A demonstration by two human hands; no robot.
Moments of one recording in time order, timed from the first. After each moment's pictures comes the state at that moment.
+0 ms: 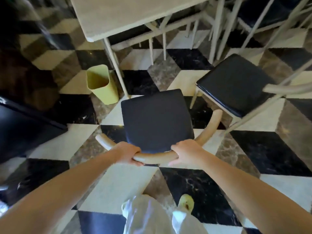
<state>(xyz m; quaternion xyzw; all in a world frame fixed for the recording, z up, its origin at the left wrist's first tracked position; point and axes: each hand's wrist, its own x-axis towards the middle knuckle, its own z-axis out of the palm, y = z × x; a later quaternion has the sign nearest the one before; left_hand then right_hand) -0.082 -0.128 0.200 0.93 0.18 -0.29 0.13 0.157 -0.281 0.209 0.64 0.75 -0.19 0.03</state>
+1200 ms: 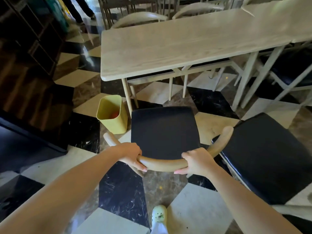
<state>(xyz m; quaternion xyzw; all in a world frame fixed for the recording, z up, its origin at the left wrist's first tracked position) 0.081 0.087 0.217 0.86 0.32 -0.33 0.20 0.343 -0.050 0.194 0.59 0.81 0.03 -0.06</state>
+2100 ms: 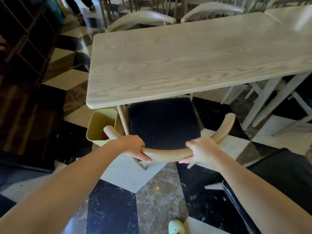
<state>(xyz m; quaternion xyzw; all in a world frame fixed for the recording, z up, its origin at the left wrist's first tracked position) 0.168 0.325 0.207 0.86 0.35 -0.29 0.22 0.444 0.219 0.186 0.55 0.83 -0.03 0.04</state>
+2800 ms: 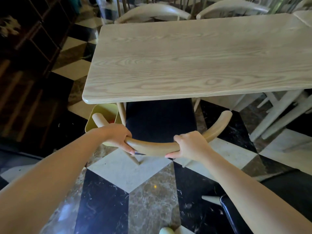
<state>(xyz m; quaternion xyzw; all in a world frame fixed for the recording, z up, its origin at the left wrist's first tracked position) 0.152 0.377 0.206 0.86 0.37 -0.27 0.22 0.437 0.277 0.184 0.51 0.86 0.00 -0.03</state>
